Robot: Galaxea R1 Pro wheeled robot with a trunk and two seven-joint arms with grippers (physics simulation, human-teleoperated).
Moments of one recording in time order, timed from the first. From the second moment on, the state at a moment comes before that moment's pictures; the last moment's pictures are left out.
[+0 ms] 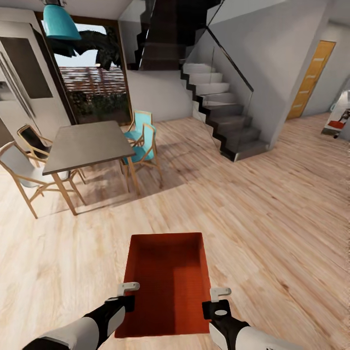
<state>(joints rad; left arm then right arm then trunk) -0.69 -0.07 -0.18 -0.07 0.25 0.07 0.17 -0.67 0.17 1.45 0.00 -1.32 -0.09 -0.28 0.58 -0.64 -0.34</state>
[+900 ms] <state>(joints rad) -0.69 -0.07 -0.18 -0.07 0.26 0.07 0.17 -0.67 0.17 1.45 0.00 -1.32 -0.09 -0.28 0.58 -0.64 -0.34</state>
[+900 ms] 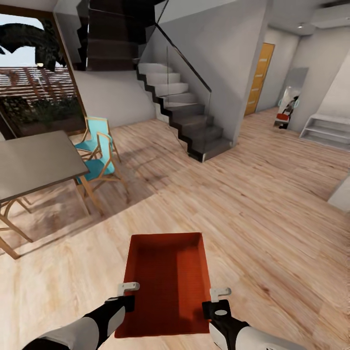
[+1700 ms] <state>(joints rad) -0.69 -0.07 -0.18 -0.07 0.25 0.07 0.17 -0.67 0.17 1.45 0.00 -1.32 -0.09 -0.28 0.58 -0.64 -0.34</state>
